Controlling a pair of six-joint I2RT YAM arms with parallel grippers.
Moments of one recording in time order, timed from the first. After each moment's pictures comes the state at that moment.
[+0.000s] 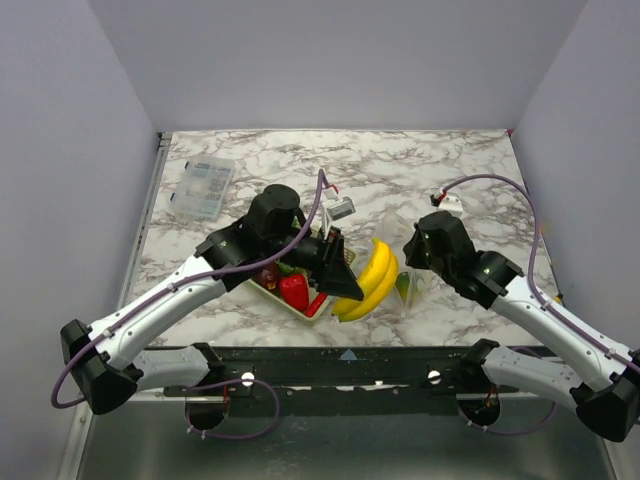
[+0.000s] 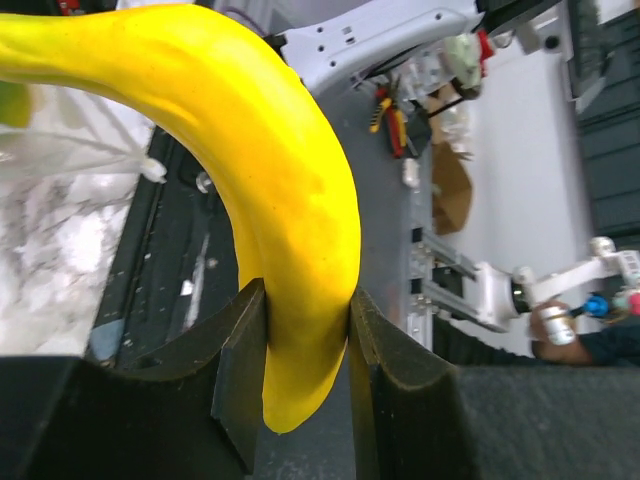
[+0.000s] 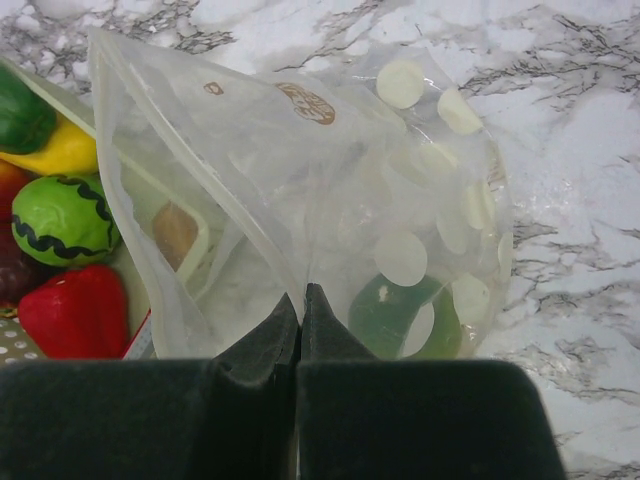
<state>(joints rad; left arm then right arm) -0.84 1.13 1.17 -0.45 0.85 -0.51 0.71 0.98 0.88 -0.58 0.39 0.62</state>
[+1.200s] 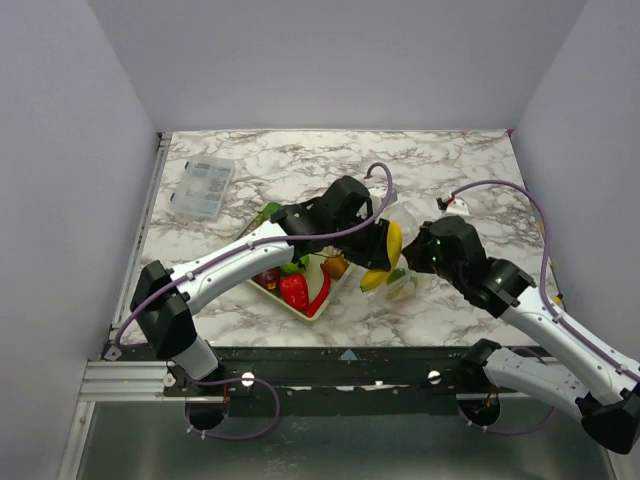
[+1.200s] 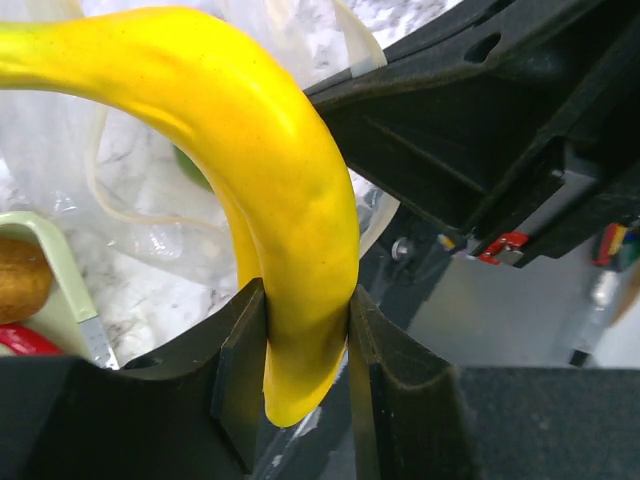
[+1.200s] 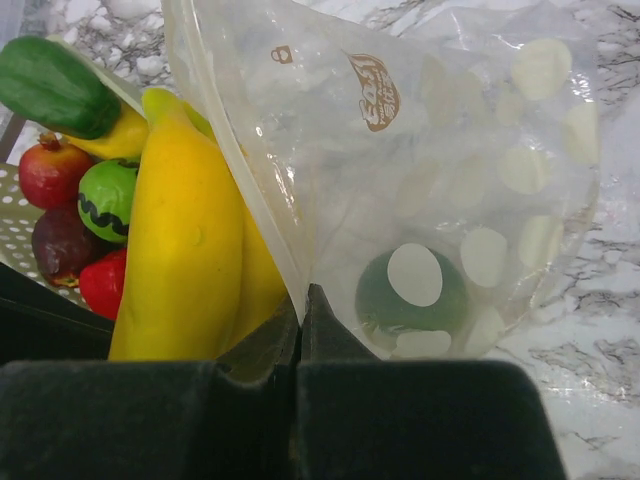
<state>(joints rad) -0.91 1.59 1.43 -0.53 0.42 -0.50 0.70 0.89 0.85 -0.56 0.29 0.65</state>
